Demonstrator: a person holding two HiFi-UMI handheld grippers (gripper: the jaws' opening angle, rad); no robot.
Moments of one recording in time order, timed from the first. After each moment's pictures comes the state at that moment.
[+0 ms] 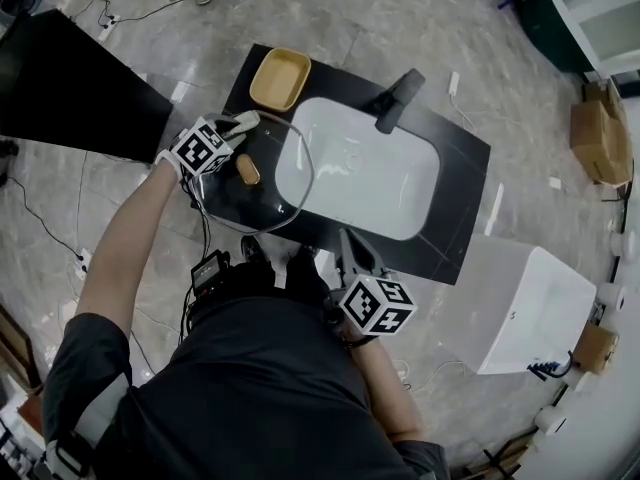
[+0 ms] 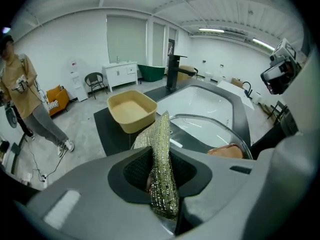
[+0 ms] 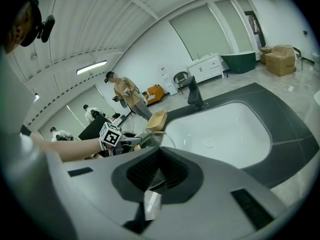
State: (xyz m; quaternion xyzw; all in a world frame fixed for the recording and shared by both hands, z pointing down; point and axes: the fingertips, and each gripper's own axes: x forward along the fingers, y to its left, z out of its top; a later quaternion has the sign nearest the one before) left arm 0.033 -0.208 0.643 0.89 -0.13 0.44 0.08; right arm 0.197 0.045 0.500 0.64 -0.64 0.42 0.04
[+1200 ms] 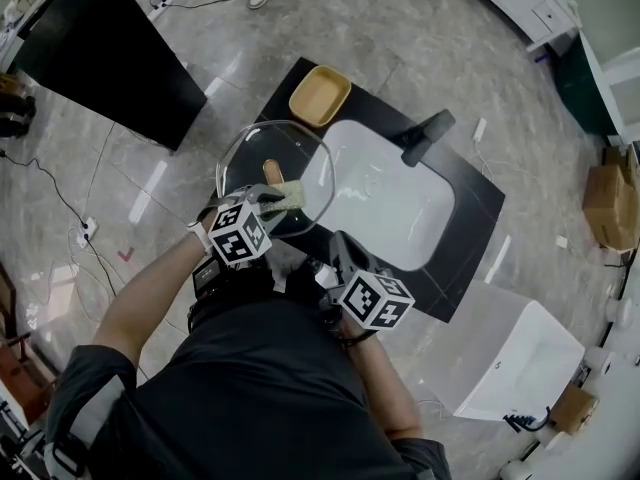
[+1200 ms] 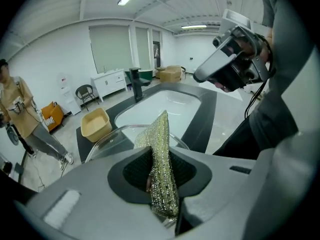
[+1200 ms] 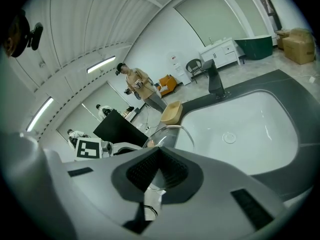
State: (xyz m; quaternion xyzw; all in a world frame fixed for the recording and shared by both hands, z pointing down) left arm 0.061 -0.035 0.586 0.90 -0.08 0.43 0.02; right arm 0.162 0.012 0.506 0.55 -0.69 0.46 0.04
